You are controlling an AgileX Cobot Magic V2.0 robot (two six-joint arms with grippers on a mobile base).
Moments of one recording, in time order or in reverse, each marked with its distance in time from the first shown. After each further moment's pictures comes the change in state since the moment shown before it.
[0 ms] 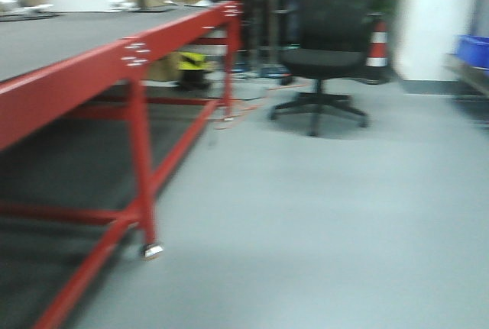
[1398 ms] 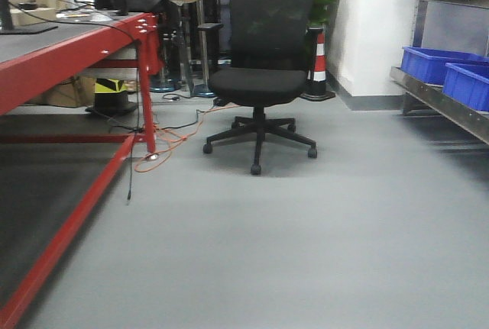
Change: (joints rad) left arm 0.000 0.000 0.000 0.006 0.000 0.000; right arm 0.000 0.000 0.000 -0.002 -0.013 0.000
